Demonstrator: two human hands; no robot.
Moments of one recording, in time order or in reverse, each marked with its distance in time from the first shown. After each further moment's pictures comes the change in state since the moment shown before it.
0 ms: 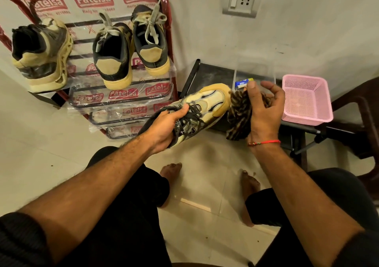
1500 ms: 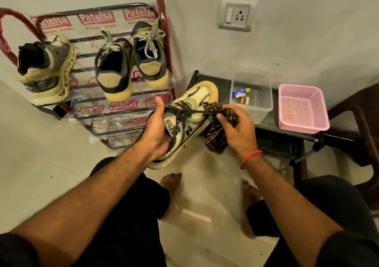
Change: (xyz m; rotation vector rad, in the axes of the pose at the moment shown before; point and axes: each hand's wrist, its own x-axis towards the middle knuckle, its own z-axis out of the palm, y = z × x) left_hand -0.011 0.020 0.004 -0.144 0.118 0.087; right_hand 0.002 0.043 0.006 -0.420 -0.352 -0.228
